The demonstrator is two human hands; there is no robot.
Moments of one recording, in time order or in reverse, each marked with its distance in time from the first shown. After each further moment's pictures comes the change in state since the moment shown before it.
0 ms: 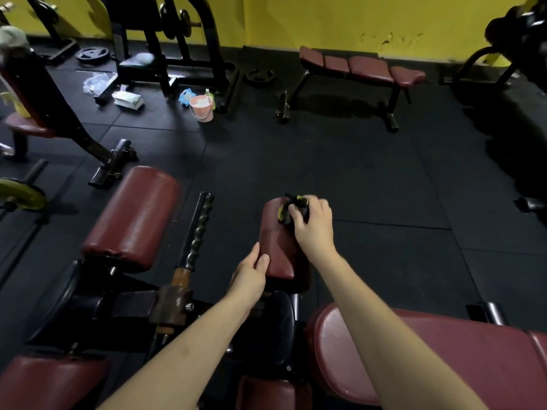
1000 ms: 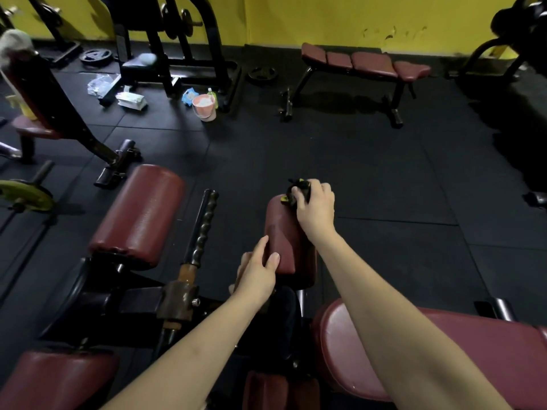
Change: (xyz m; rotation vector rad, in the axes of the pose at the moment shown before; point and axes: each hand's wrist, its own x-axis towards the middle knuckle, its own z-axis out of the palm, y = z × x) left_hand -0.019 0.022 -0.001 0.325 0.039 -0.025; right_hand 0.032 -0.008 0.009 -0.070 0.034 0.047
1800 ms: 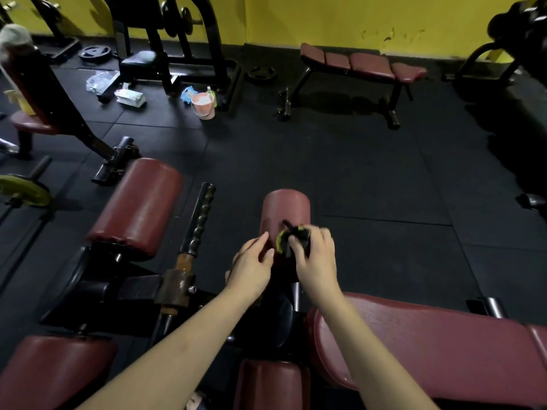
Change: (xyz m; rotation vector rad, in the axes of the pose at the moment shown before) left_hand 0.000 -0.011 -0.001 0.062 0.056 0.219; right_hand -0.120 0.019 -0.032 0.088 -0.043 -0.068
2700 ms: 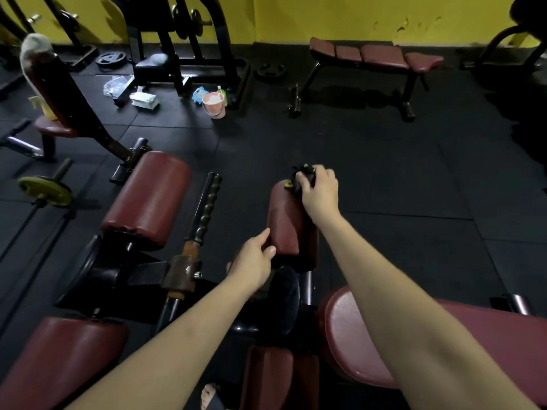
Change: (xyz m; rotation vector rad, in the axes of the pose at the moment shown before) left_hand 0.000 -0.011 -0.004 -0.025 -0.031 -0.069; right_hand 0.120 -0.004 0.024 -0.018 0.018 0.097
